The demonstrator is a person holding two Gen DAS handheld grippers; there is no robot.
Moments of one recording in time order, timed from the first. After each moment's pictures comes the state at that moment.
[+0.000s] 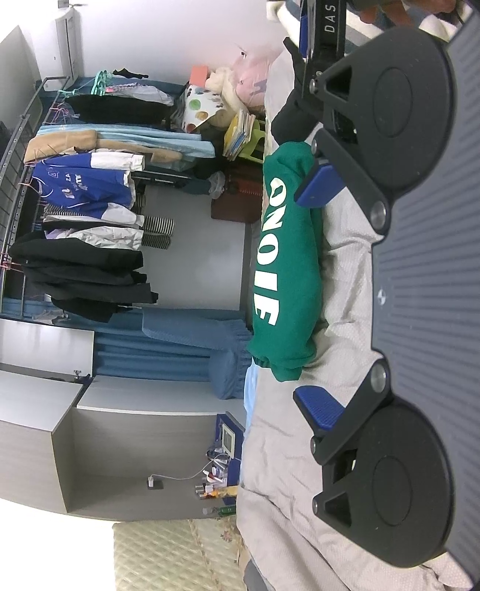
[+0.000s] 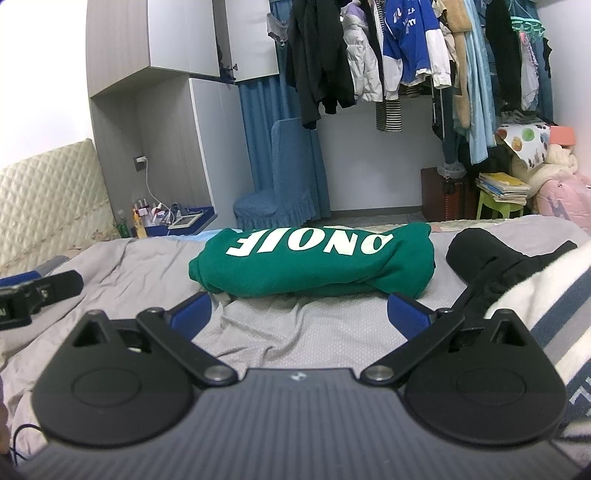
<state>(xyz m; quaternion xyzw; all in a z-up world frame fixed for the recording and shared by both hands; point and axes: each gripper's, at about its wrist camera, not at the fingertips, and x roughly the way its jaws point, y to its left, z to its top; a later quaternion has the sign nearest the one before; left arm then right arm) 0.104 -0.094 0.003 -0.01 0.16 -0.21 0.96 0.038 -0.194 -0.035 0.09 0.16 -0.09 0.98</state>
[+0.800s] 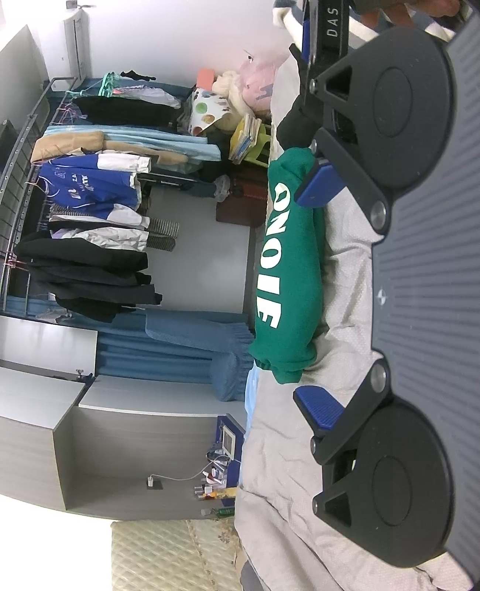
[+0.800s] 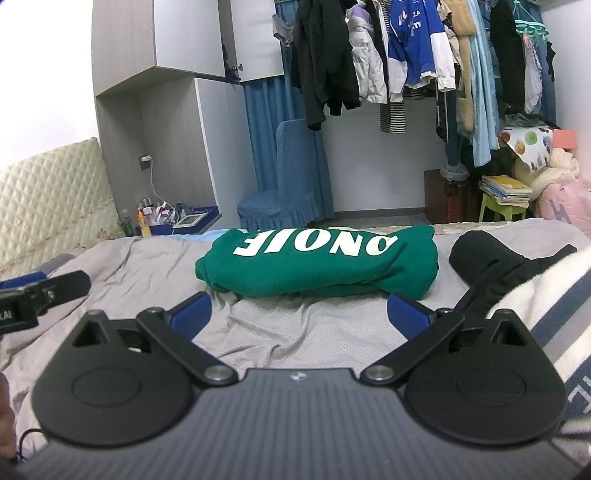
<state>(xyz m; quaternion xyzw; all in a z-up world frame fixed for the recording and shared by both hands) 0.092 -0.087 0.006 -0.02 0.16 -0.21 0.96 0.032 -0.187 -0.031 0.08 0.16 -0.08 0.98</state>
